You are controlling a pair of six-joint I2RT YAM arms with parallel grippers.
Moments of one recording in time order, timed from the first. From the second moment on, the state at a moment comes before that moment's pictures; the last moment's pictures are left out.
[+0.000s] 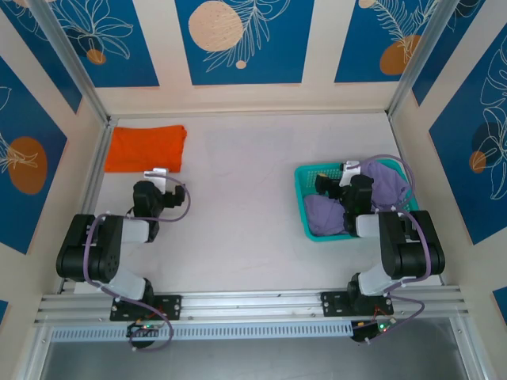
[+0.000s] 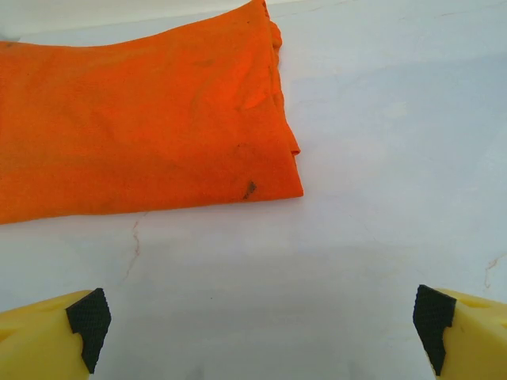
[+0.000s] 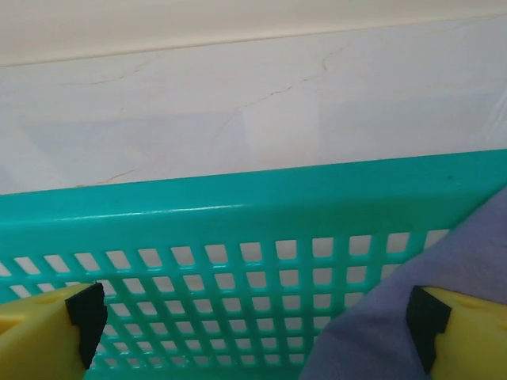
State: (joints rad) left arm -0.06 1.53 0.39 0.72 -0.02 0.06; right arm 0.01 1.52 0.40 0.73 -0.11 0.09
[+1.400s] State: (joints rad) left arm -0.06 1.20 0.83 0.18 0.04 -0.11; right arm 0.08 0.84 0.54 0.21 -0.05 0.20
